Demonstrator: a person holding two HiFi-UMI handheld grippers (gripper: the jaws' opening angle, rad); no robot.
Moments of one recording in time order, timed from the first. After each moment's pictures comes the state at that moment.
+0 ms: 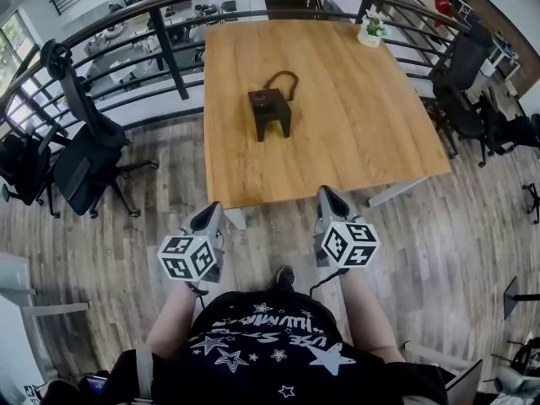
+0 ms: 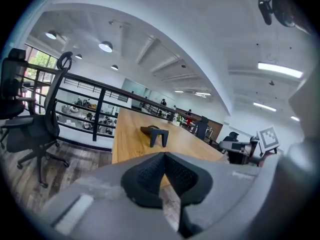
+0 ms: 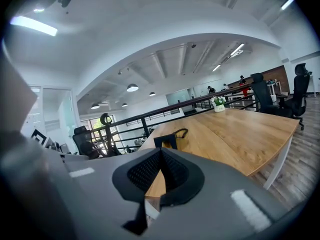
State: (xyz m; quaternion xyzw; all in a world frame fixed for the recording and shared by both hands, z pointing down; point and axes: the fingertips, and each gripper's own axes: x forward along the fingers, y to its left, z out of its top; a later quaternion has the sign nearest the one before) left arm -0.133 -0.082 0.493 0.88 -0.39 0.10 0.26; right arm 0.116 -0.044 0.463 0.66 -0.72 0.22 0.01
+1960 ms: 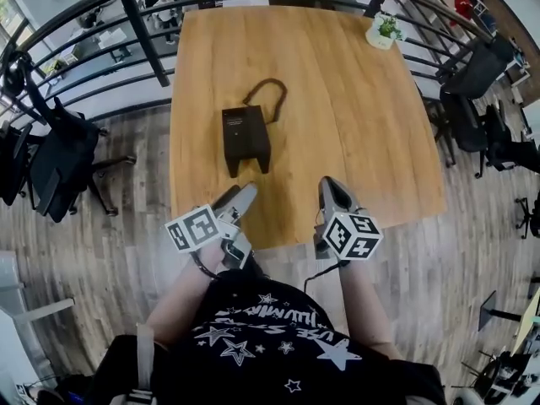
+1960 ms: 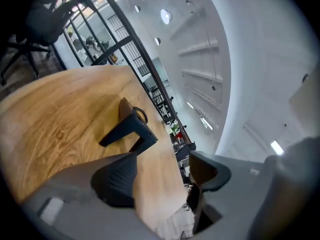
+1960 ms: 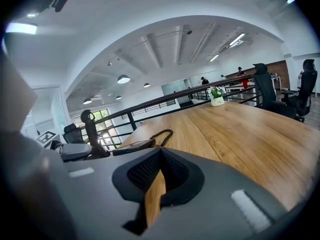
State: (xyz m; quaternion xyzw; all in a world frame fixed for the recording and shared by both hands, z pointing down) left arm 0.050 -0.235 0.526 0.78 -0.30 -0.06 0.55; right arm 0.237 -0.203 0.500 0.66 -0.70 0.26 0.04
